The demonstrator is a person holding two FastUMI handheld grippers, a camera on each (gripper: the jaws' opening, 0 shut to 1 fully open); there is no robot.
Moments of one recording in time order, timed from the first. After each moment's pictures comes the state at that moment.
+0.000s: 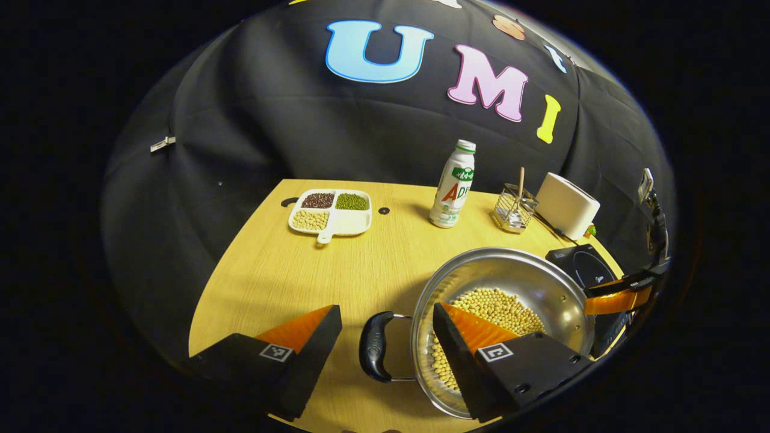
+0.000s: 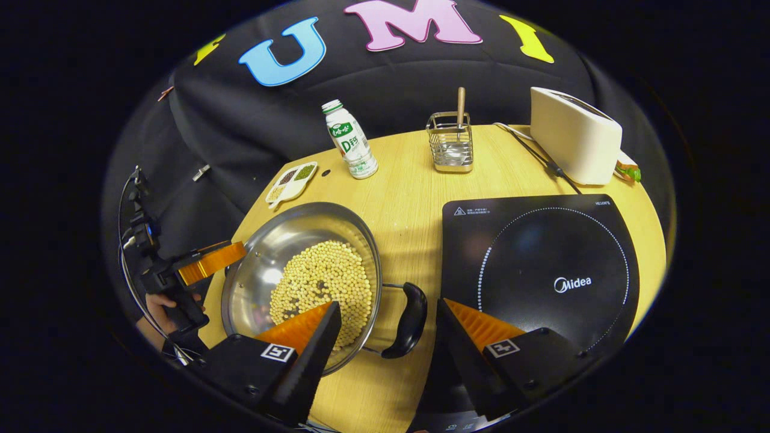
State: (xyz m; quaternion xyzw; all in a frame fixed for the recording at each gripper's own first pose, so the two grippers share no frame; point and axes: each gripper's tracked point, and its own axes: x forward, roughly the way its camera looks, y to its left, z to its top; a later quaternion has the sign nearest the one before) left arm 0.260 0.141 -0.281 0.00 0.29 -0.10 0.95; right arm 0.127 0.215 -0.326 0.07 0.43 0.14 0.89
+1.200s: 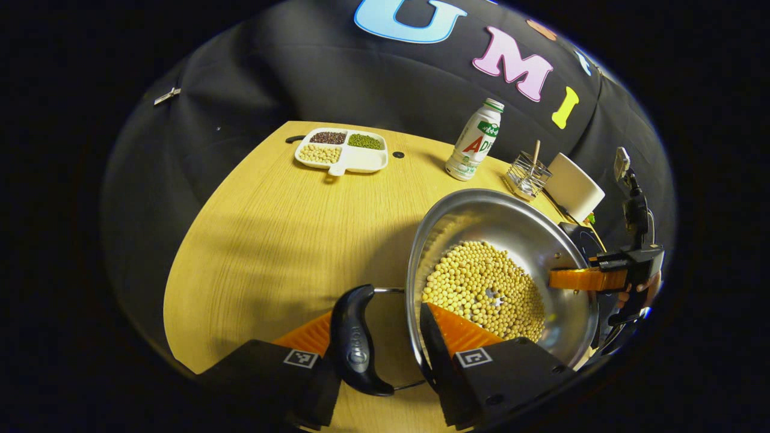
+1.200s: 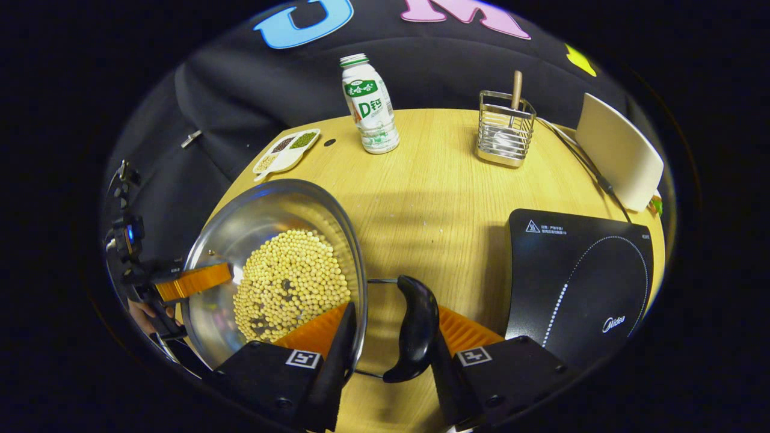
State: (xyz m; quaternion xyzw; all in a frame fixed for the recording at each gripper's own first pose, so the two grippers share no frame) left arm 0.232 0.166 -0.338 -0.05 0.39 -0.12 0.91; right arm 0.172 0.259 -0.382 0.02 0.48 0.15 0.86
